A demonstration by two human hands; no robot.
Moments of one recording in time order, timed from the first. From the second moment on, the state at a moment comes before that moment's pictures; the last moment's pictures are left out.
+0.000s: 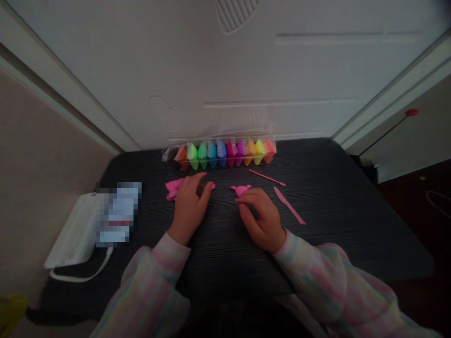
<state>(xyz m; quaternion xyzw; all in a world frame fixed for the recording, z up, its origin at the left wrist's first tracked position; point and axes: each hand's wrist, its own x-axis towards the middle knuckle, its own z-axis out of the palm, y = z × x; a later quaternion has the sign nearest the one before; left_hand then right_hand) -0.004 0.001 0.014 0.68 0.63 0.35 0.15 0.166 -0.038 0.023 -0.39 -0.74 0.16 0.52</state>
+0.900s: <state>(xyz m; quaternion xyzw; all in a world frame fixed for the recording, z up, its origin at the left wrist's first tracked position) -0.005 0.006 0.028 0.19 0.37 0.54 0.73 0.167 -0.033 0.017 -0.42 -0.73 0.17 0.51</state>
